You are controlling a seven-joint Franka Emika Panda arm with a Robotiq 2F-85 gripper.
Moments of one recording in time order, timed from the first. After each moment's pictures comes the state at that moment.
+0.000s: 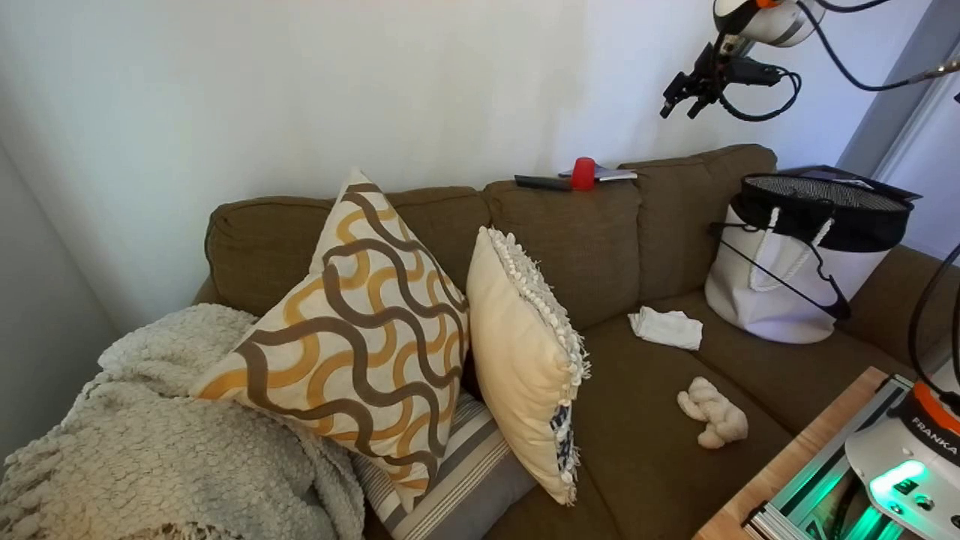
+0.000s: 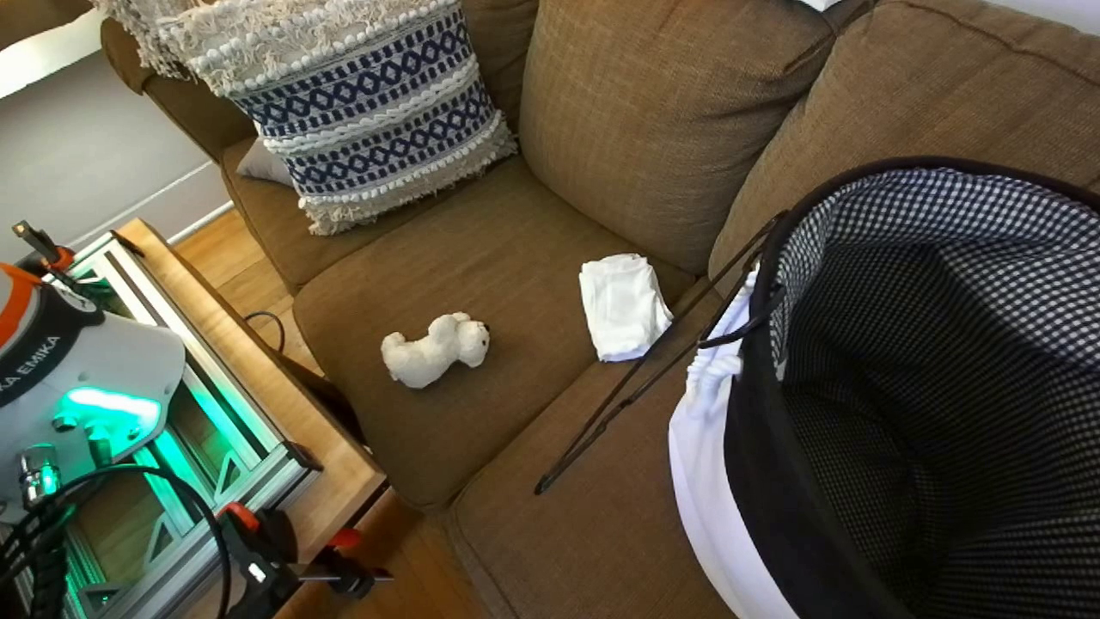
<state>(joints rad) -0.14 0.24 -0.22 -1.71 0.23 2.30 -0.32</state>
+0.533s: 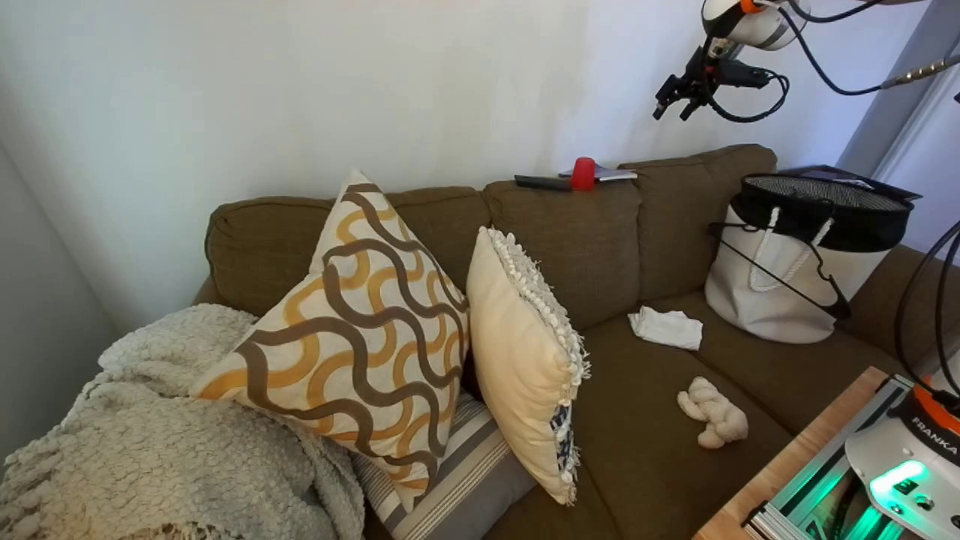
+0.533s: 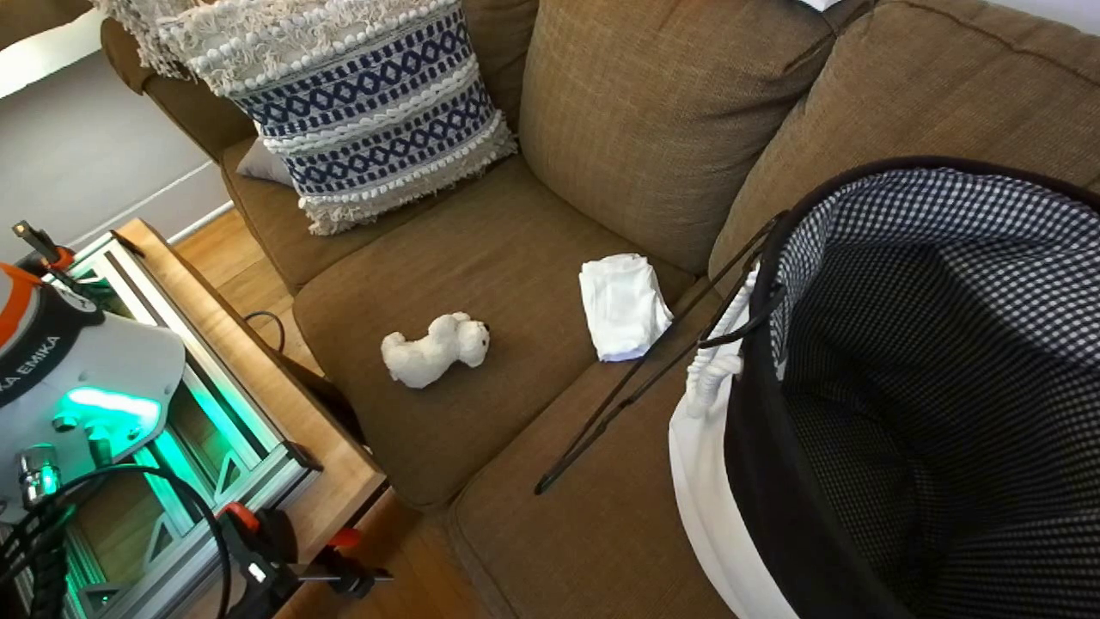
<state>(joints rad) -0.15 0.30 -0.21 -1.62 0.24 2.28 -0.32</state>
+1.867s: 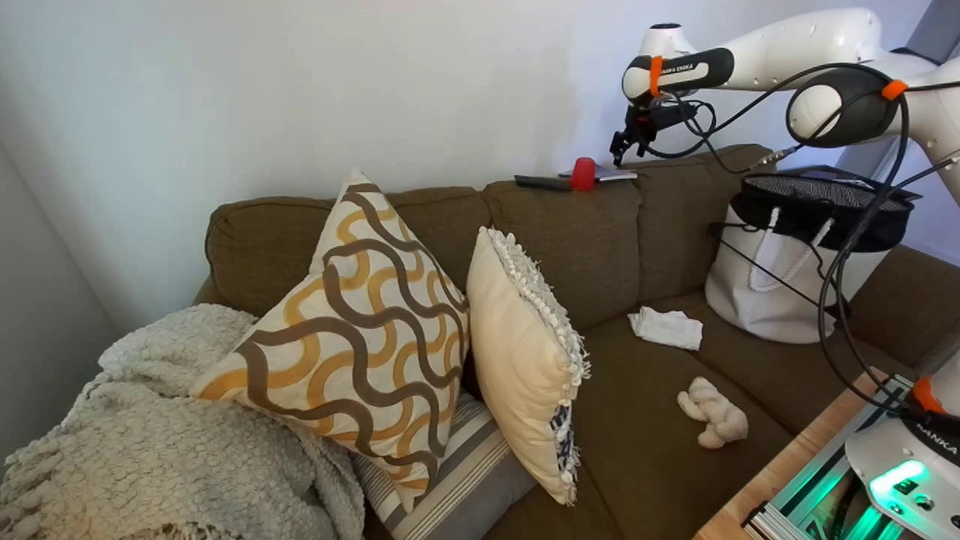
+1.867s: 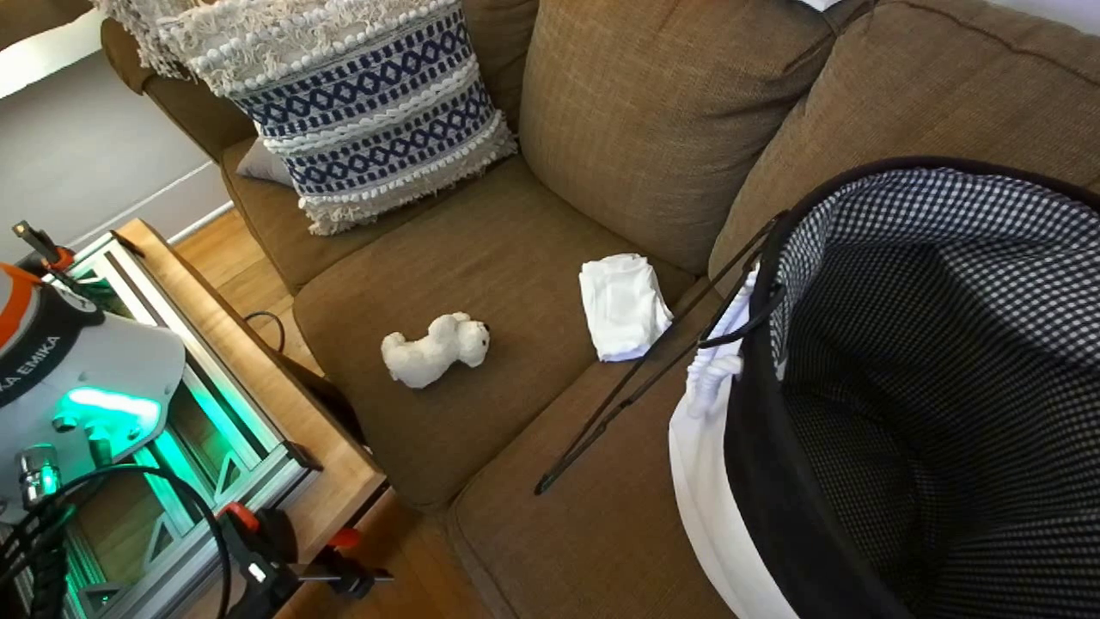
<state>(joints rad) -0.17 0.92 -0.13 -0.91 -0.06 2.02 -0.23</state>
